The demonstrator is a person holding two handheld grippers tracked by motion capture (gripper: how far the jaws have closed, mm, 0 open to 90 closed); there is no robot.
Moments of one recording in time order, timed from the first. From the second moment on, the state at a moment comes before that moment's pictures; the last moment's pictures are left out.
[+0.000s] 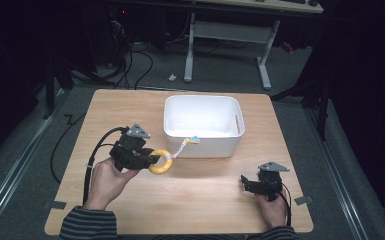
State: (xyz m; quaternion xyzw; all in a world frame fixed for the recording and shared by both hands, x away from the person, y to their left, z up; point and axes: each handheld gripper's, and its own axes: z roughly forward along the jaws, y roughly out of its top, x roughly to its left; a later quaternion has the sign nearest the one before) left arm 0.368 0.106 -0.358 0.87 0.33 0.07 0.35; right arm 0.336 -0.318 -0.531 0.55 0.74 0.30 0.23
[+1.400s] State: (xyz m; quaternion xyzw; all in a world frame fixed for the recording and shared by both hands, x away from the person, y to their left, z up) left arm 0.435 0.058 -0.328 0.86 0.35 0.08 0.35; right arm 0.336 -0.318 -0.531 0.54 0.75 0.30 0.23
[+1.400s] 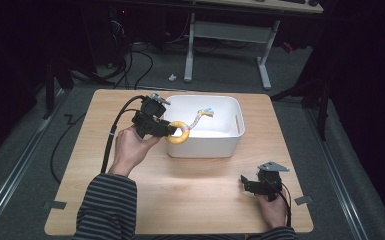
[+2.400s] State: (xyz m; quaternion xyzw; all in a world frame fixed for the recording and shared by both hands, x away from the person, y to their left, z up) left arm 0.473 0.022 -0.354 0.86 0.37 0.09 0.33; right arm 0.336 -0.318 -0.531 0.54 0.75 0.30 0.23
